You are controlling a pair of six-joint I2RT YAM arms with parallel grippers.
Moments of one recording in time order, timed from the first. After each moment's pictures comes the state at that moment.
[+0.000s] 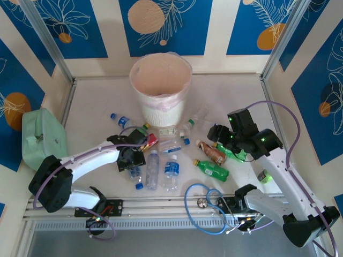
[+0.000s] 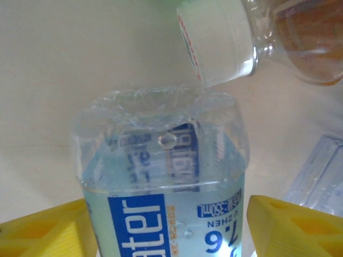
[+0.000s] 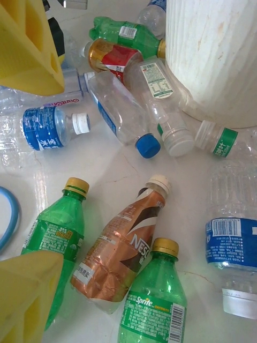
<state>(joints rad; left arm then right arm) -0.70 1.35 0.77 -0.86 -0.06 -0.97 0.44 0.94 1.06 -1.09 -0.04 0.82</state>
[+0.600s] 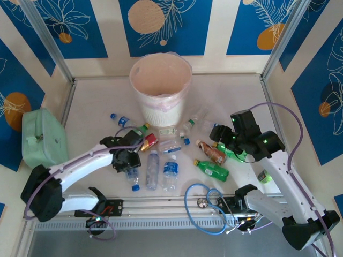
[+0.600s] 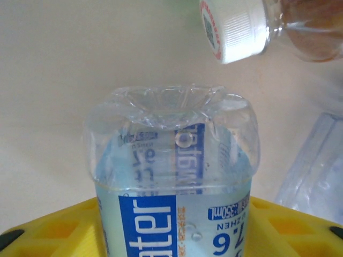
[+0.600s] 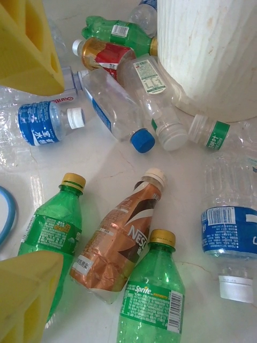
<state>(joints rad) -0.70 1.21 0.78 -0.97 -0.06 -0.97 0.40 0.91 1.05 -1.09 -0.04 0.82</state>
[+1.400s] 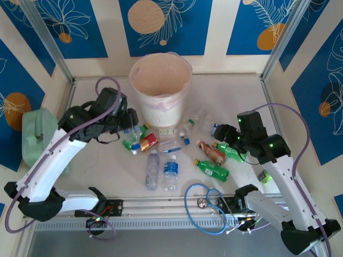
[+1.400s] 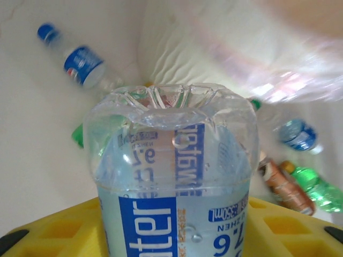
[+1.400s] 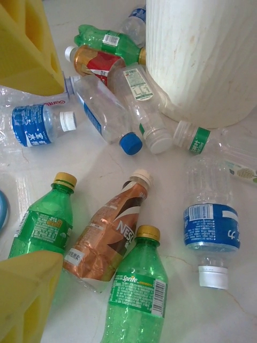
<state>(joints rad) -0.70 1.26 1.69 -1.31 -0.22 -0.82 0.34 0.86 1.06 -1.10 -0.05 0.77</state>
